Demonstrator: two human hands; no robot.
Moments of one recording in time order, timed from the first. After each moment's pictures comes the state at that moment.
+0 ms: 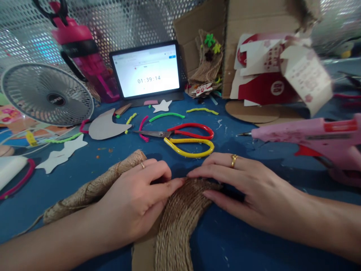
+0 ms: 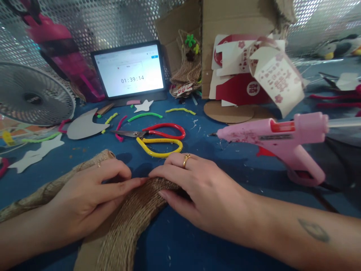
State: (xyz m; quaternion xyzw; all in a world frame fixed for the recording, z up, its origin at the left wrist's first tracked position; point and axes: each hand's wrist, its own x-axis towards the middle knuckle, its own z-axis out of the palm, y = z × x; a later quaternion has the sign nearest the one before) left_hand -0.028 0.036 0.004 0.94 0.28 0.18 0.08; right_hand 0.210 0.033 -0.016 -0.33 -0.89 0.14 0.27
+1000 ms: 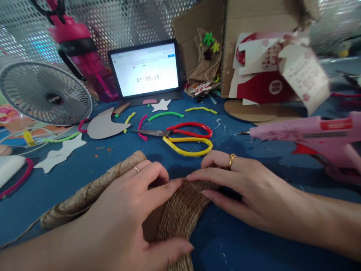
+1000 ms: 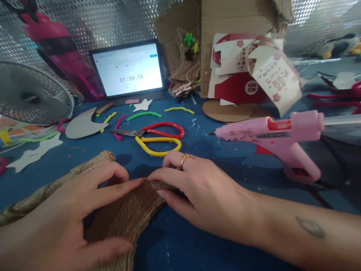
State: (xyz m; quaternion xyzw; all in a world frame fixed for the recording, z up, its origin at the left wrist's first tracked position) left_hand -0.024 0.016 0.021 0.93 0.34 0.12 0.11; right_hand 0.211 0.033 -0.014 -0.33 -0.90 0.16 0.25
